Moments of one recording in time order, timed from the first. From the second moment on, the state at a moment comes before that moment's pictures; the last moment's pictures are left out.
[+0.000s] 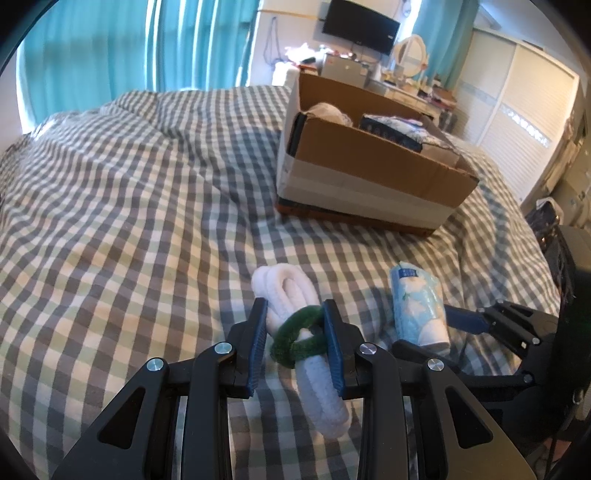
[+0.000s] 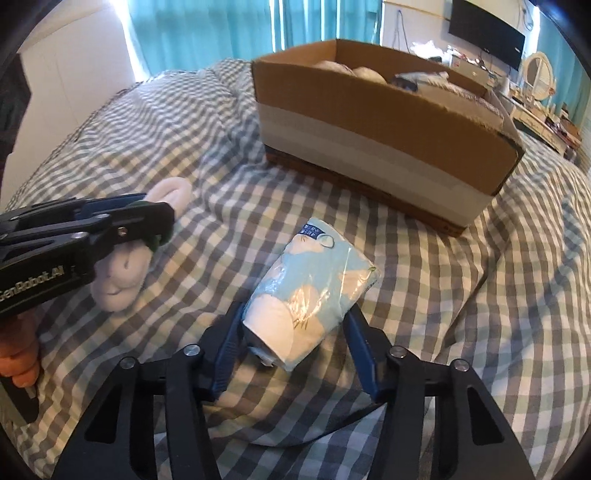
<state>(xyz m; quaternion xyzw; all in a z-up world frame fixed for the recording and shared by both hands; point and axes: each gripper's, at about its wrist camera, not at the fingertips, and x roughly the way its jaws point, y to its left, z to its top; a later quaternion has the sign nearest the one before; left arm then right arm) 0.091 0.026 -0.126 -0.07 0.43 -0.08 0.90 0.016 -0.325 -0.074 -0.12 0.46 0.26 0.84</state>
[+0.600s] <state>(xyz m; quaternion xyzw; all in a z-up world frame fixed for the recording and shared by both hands) 0.115 0.010 -0.051 -0.07 0.38 -0.10 0.91 0.044 -0.367 0.050 -0.10 0.34 0.27 0.90</state>
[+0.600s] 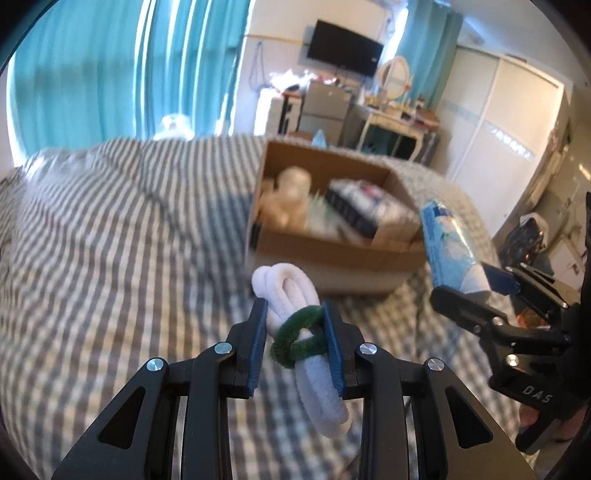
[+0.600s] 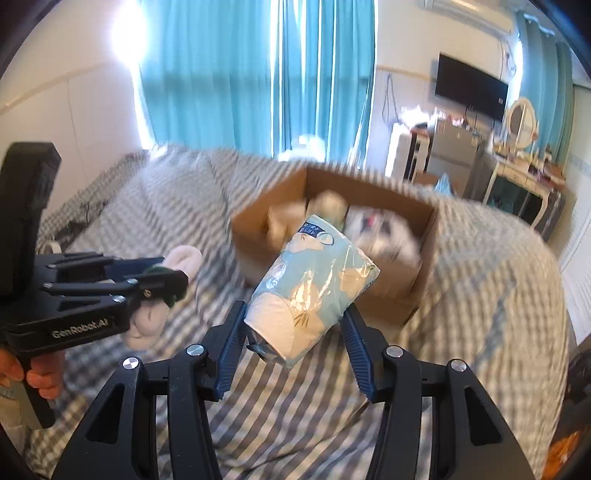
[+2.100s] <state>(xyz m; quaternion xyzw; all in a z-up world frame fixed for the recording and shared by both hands) 0.247 0.042 -0.018 -0.04 0.33 -0.04 0.94 0.214 -0.322 0.047 -0.11 0.32 0.23 0.91</state>
